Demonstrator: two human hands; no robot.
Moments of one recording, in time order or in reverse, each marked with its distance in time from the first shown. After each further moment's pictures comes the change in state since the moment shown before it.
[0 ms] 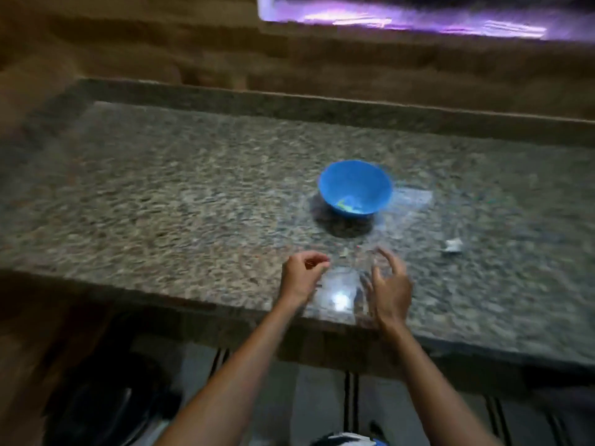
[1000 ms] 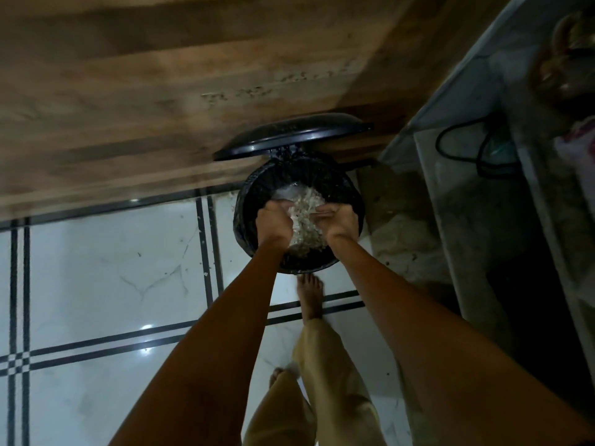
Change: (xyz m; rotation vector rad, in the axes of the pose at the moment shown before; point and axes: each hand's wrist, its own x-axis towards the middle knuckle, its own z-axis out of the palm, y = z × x) left_hand -0.140 -0.657 -0.352 -0.175 1.033 -1.057; right_hand -0.430 0.139 0.683 -0.613 -1.487 -0.160
